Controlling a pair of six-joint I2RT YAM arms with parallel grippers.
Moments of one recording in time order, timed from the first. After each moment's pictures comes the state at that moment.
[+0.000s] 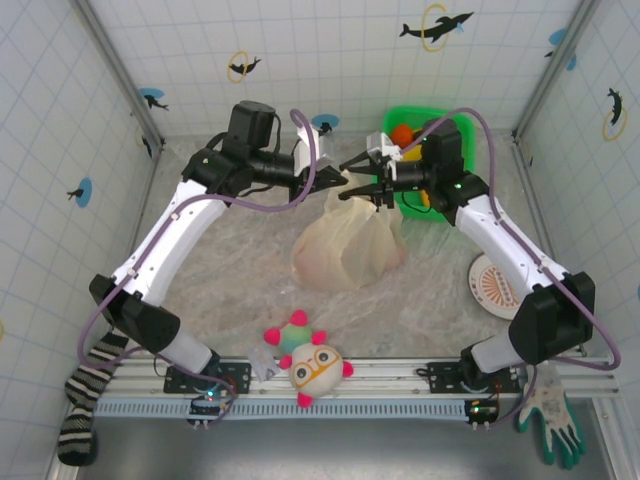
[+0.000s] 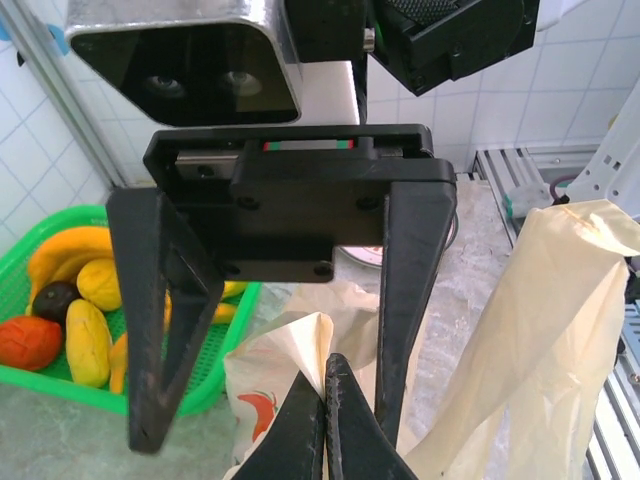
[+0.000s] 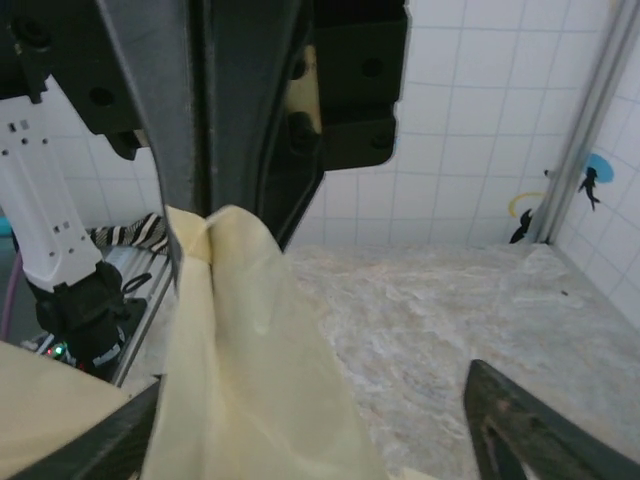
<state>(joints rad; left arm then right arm) -0.57 1.57 1.75 -0.78 0.90 0.61 0.43 1.47 1.31 -0.13 -1.13 -0.31</state>
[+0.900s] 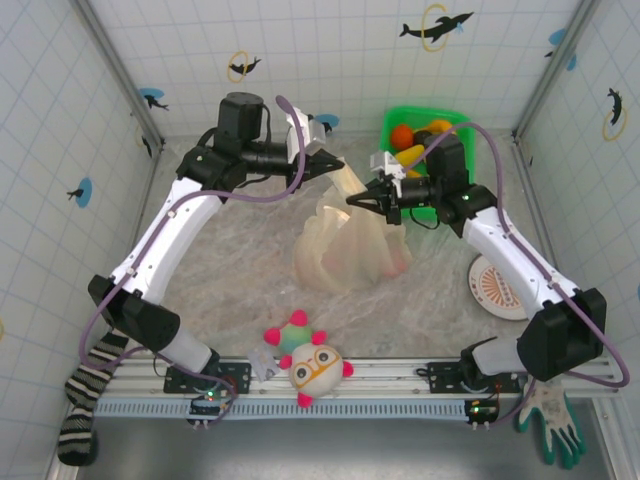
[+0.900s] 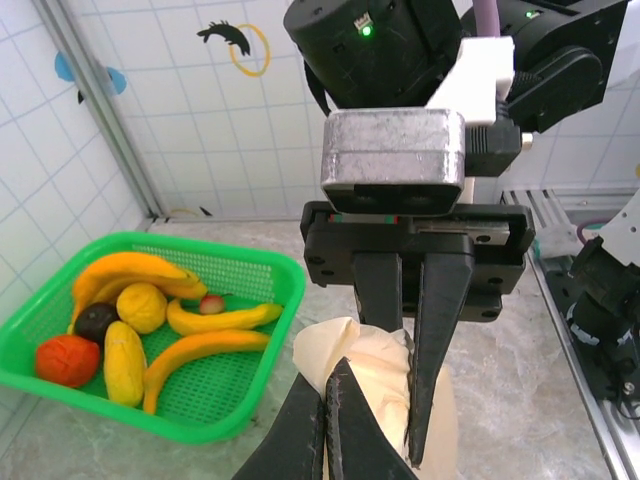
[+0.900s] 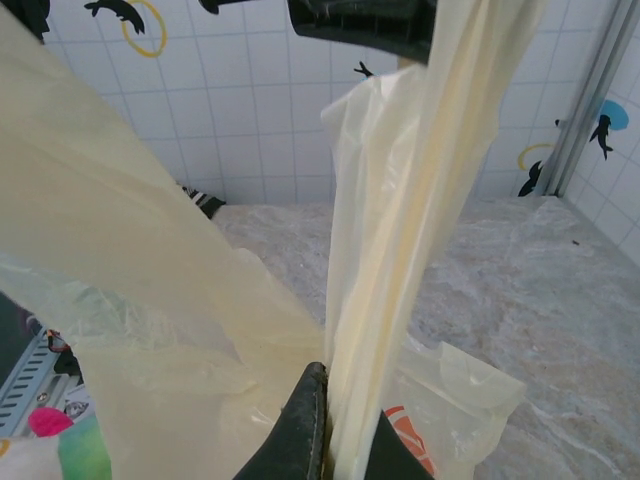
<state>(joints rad) -0.52 1.57 1.75 -0.65 0.94 0.50 0.42 1.38 1.21 -0.30 -1.08 -0.44</state>
